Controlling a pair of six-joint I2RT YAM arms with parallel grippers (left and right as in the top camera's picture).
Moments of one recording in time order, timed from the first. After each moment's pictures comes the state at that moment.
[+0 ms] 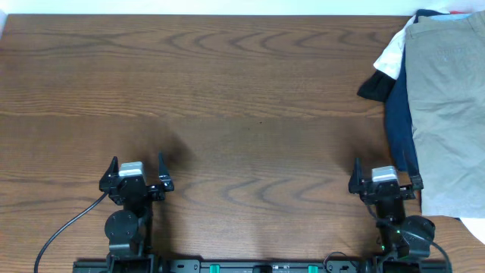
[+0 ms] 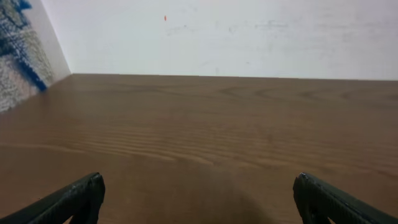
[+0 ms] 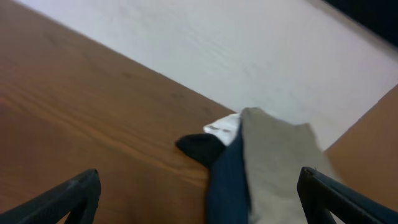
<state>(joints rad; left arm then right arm) 0.03 0.03 0.02 -0.11 -0.08 -0.02 -0.06 0.01 0.01 -0.06 -0.10 -0.40</state>
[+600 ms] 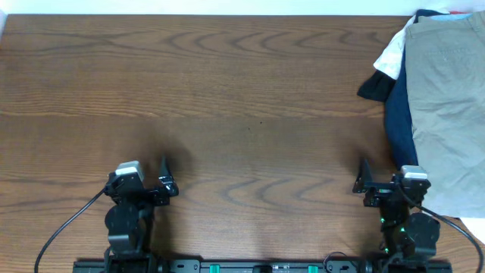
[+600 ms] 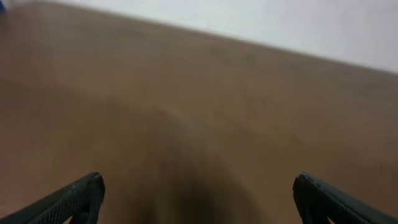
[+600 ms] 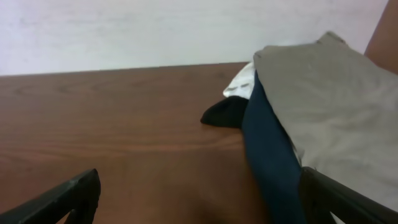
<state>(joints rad) 0.03 0.11 0.11 -0.34 -0.03 -0.19 -0.06 0.03 0.16 -0.32 -0.02 0.08</state>
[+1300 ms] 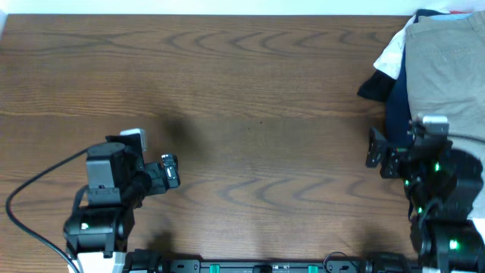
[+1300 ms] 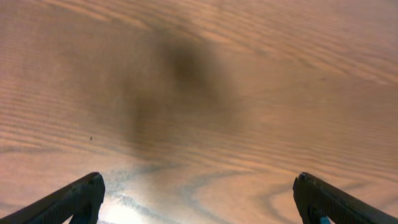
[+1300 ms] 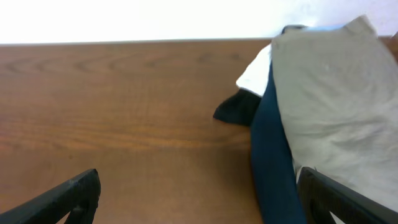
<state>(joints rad) 0.03 0.77 0.77 -0.88 0.16 -0.20 -0.06 0.70 0.79 -0.58 -0.08 0.02</state>
